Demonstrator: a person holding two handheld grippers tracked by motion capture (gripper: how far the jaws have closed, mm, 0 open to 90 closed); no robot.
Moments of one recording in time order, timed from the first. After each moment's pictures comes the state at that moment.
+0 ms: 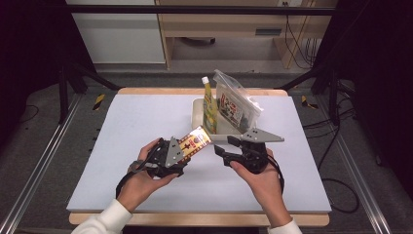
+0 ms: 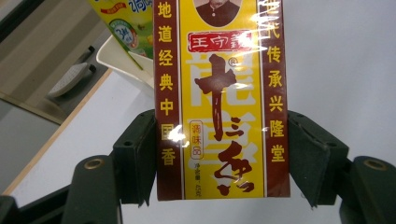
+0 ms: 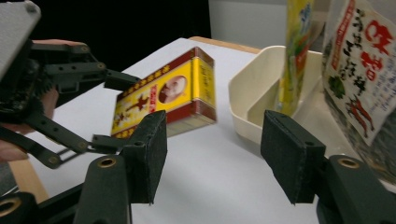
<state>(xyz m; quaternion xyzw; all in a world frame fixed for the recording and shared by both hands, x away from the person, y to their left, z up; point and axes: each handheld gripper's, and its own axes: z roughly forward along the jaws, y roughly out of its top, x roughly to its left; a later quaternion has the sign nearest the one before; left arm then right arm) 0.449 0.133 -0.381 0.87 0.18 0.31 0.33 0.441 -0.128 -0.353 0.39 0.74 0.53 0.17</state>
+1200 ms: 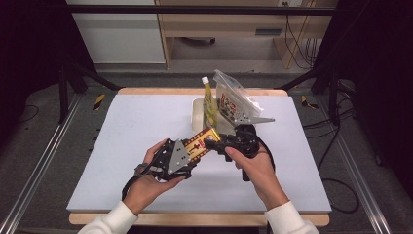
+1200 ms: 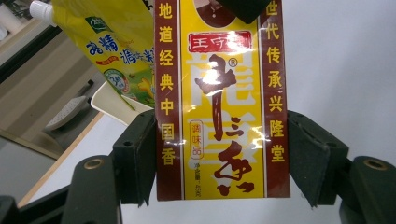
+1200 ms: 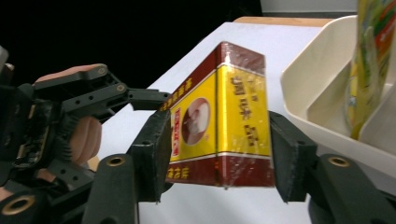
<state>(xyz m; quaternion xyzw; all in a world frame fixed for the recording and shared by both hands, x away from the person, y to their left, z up) 0.437 0.118 -0.374 0.85 0.15 0.32 0.39 0.479 -0.117 -0.350 0.40 0.74 0.54 0.02</state>
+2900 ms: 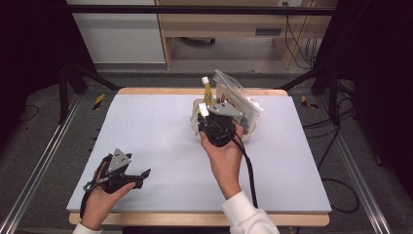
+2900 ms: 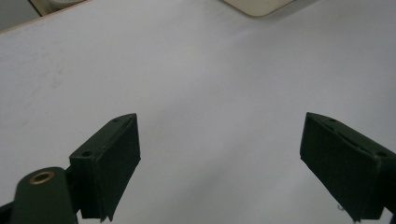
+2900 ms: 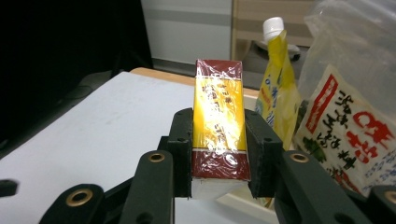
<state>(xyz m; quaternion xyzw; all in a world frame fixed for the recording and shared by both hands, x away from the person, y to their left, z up) 0.436 0.266 -0.439 0.81 0.38 0.25 0.38 0.492 -0.045 -0.323 0.47 0.68 0.48 0.29</state>
